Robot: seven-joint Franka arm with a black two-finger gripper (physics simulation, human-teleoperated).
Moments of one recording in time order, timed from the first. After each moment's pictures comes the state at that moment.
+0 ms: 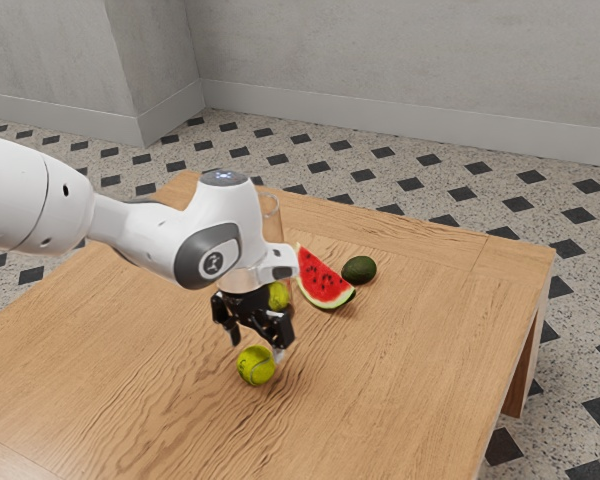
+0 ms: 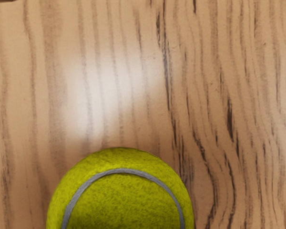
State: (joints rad) arm -0.16 0.22 -0.05 -2.14 -0.04 2.32 -0.13
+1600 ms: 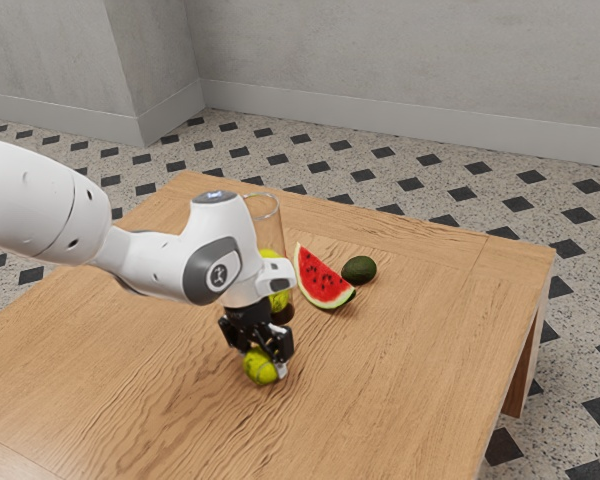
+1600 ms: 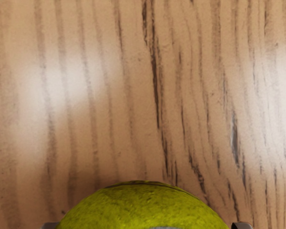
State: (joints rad) arm -0.15 0.31 -0.04 -2.14 -0.22 2.41 0.04
